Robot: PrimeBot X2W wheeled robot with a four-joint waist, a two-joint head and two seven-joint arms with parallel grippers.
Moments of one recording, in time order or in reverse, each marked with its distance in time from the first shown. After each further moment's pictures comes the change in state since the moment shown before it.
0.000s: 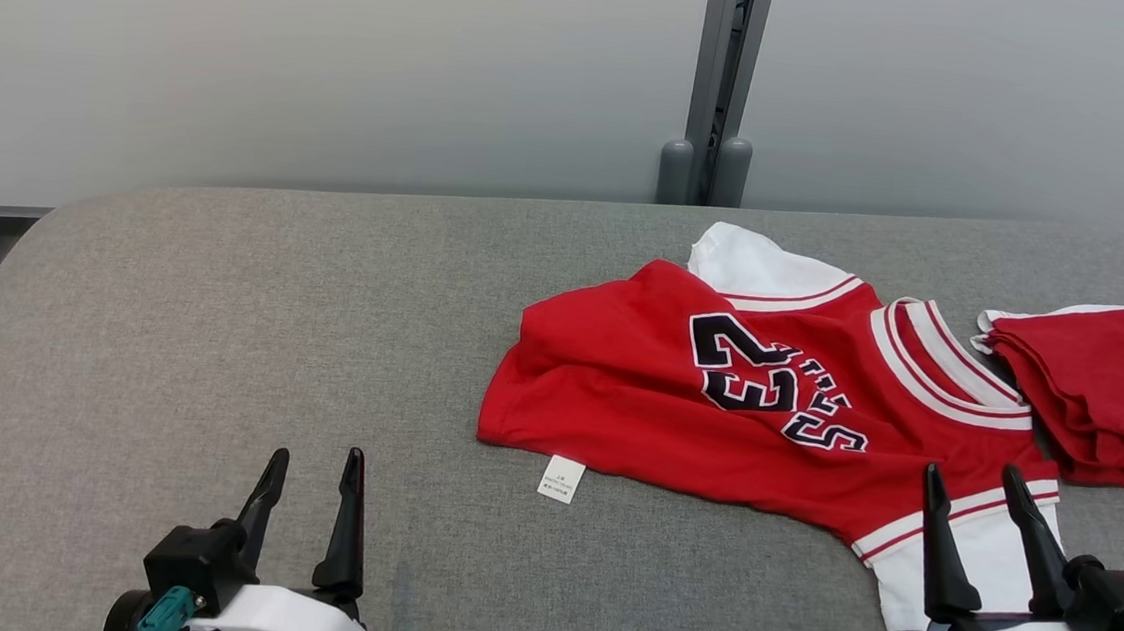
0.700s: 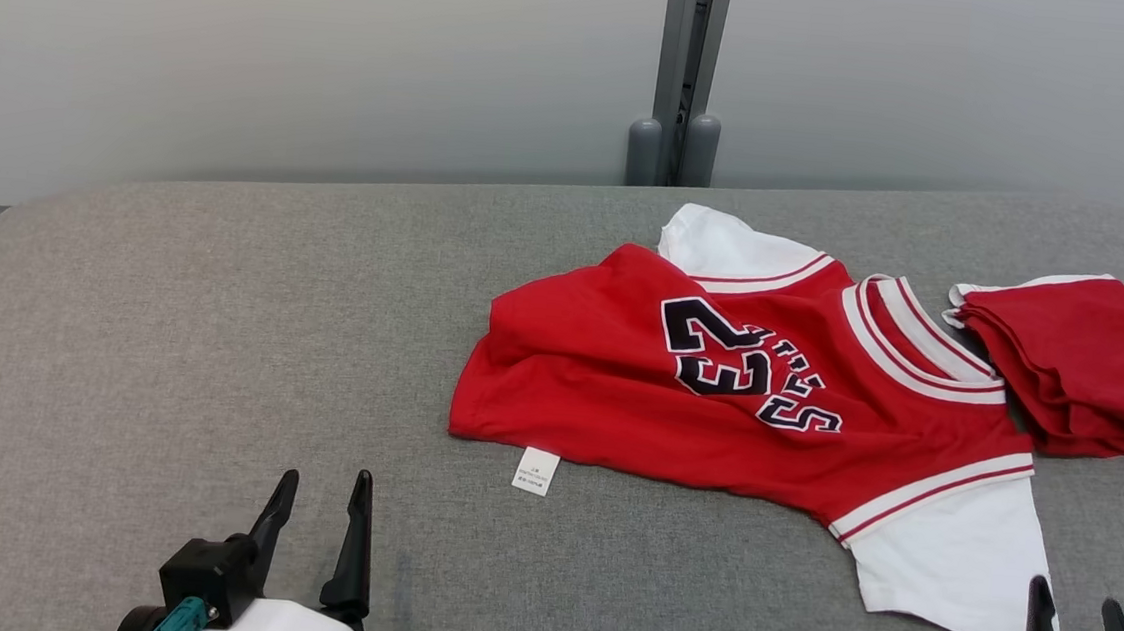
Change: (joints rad) left arm 0.003 -0.002 -0.011 0.047 0.007 -0.008 0.000; right arm 0.050 -0.002 -0.204 0.156 0.075 0.000 0.102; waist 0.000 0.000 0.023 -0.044
